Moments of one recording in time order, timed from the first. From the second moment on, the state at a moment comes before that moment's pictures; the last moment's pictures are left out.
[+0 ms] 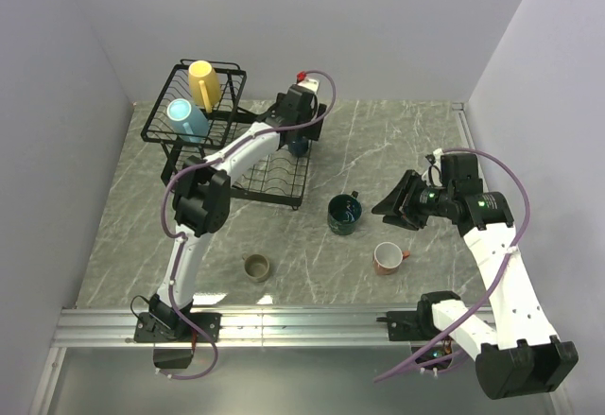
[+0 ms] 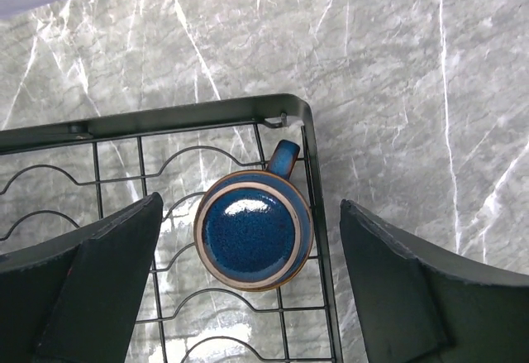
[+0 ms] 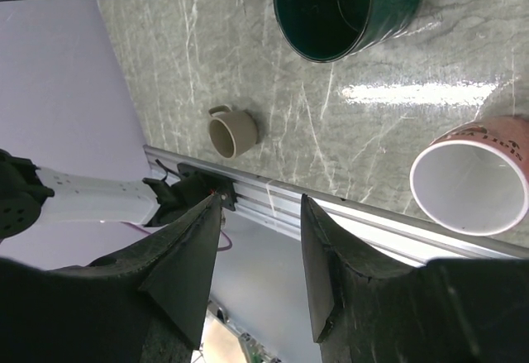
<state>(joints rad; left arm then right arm) -0.58 2.27 2.02 -0.36 -0.29 -0.14 0.09 0.95 1.03 -0.99 -0.55 0.69</state>
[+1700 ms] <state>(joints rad) -0.67 1.58 1.67 -0.55 -0.16 -0.46 0.42 1.65 1.13 -0.74 -0.06 0.54</state>
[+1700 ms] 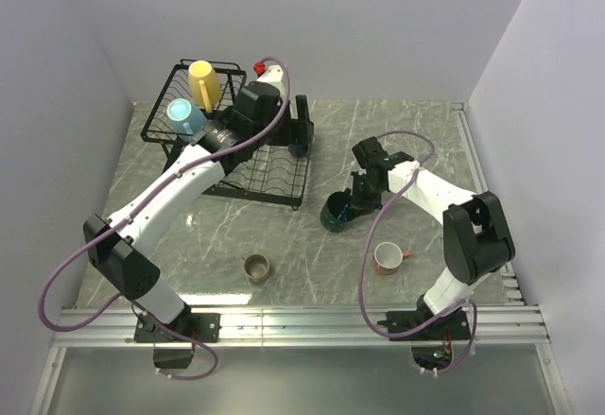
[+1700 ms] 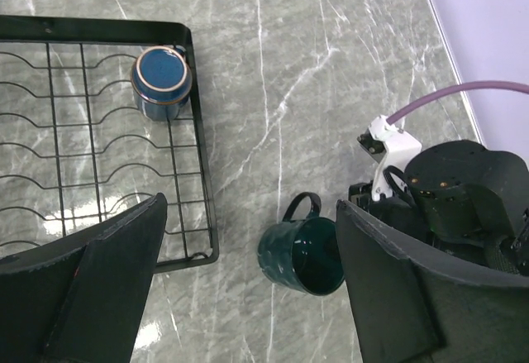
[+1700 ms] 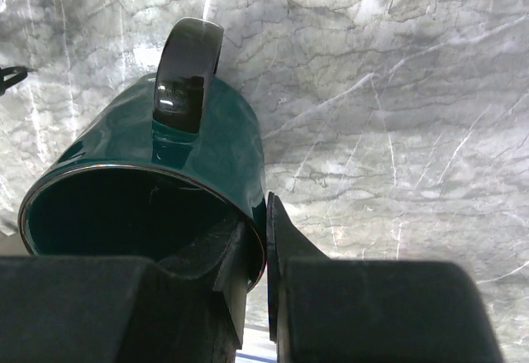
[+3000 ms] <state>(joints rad) -0.50 1.52 1.10 0.64 0.75 -1.34 0.17 1.19 1.11 -0.27 -0.82 0.92</state>
